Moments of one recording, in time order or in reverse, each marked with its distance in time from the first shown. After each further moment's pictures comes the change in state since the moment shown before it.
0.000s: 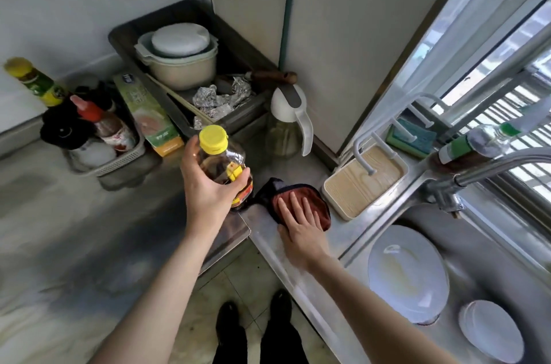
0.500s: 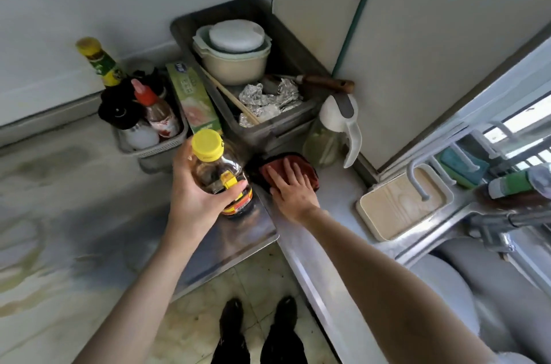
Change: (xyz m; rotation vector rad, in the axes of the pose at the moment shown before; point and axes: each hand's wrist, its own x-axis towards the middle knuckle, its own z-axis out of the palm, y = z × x) left_hand 0.002 -0.018 -0.077 -0.031 -0.009 -0.065; right_hand 0.106 -0.058 -0.014 -0.127 -0.072 -0.176
